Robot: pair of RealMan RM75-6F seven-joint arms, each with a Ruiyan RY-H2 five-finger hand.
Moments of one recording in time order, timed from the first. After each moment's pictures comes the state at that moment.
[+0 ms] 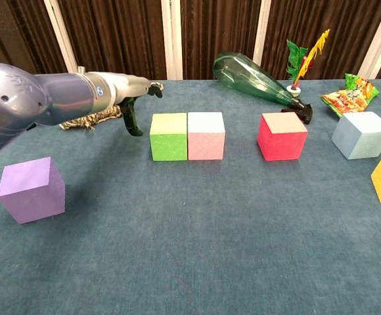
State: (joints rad) left arm -1.24 -1.74 -0.17 -1.10 0.36 0.82 0.75; right arm 0.23 -1.20 0.14 -1.68 -1.27 1.24 0.09
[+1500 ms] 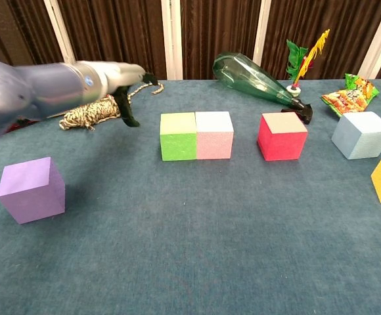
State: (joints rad) left arm -1.15 -1.65 -0.24 -1.24 0.45 0.90 0.73; right arm 0.22 -1.19 0.13 -1.69 -1.28 1.25 0.08
